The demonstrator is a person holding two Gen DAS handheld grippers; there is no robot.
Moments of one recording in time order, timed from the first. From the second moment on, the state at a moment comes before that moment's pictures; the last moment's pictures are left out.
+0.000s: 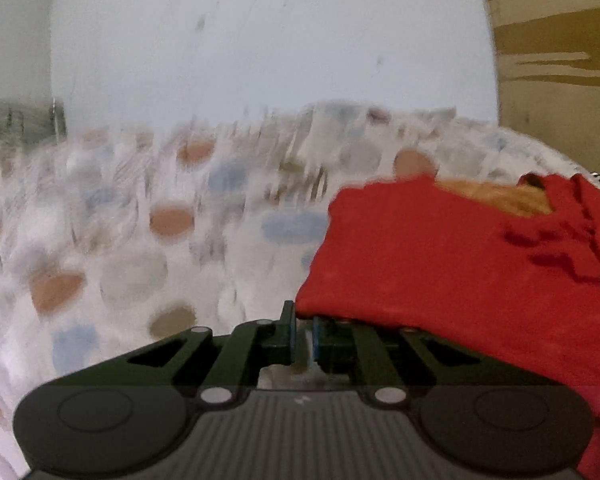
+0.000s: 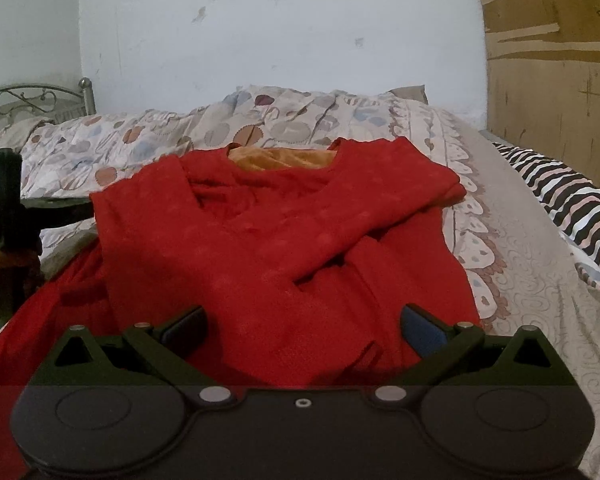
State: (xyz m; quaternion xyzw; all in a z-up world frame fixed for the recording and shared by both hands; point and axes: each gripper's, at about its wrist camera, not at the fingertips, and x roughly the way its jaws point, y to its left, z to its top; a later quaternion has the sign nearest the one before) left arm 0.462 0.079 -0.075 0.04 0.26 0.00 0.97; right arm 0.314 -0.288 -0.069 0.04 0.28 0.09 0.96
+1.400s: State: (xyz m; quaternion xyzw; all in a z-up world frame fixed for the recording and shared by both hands) left arm 0.296 0.078 -0.043 0.06 0.36 -0.09 0.93; right arm 0.200 -0.356 -0.070 0.07 0.27 -0.03 0.96
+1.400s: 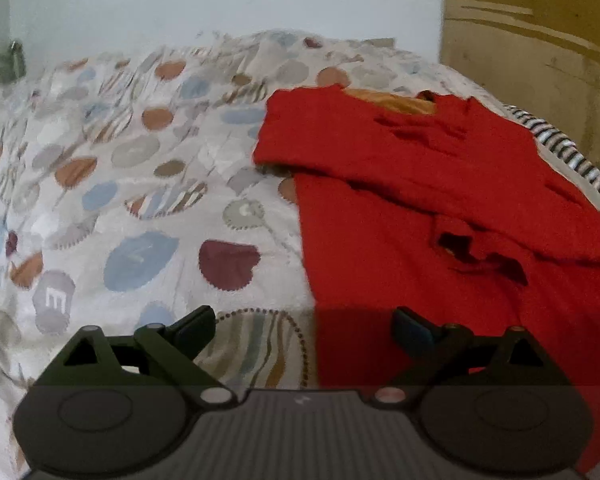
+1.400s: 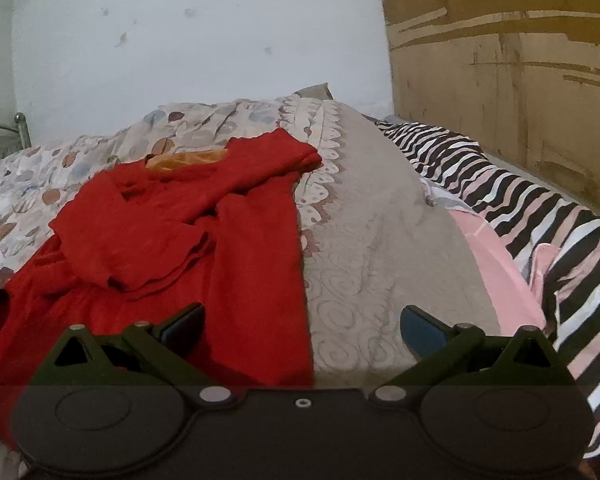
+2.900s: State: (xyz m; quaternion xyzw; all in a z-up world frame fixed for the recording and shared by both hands) left arm 0.137 -0.070 -0.055 0.42 0.24 -0.33 0.81; right arm 0.158 -0.253 -0.026 -0.28 0.23 0.21 0.91
